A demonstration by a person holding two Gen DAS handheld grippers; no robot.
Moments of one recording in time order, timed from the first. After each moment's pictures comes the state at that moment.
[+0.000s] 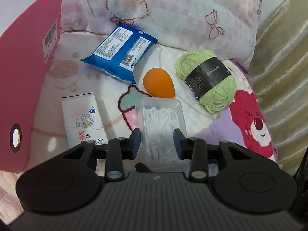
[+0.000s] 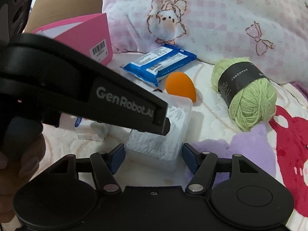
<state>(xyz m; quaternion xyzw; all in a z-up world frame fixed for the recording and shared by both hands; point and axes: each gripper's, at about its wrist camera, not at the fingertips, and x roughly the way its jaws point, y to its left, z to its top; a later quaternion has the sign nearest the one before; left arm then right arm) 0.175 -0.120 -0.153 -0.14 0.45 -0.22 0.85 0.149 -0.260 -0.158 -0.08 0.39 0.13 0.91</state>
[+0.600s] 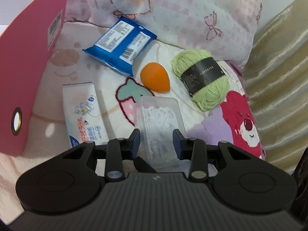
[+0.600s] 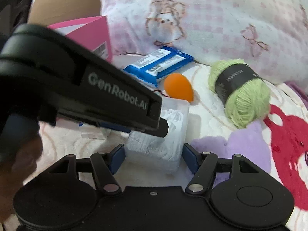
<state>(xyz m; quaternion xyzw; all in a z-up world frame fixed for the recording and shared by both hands) 0.167 -0.114 -0.149 -0.18 0.47 -0.22 0.84 0.137 -0.260 -0.148 -0.06 0.39 0.10 0.91</state>
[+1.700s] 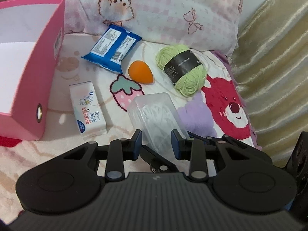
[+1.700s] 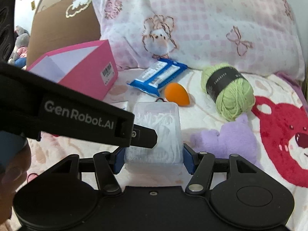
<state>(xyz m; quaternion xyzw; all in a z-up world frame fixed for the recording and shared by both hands) 0.126 -0.106 -0.094 -0.13 0.47 -0.23 0.84 0.099 -0.271 -0.102 -0.01 0.37 0.12 0.92</state>
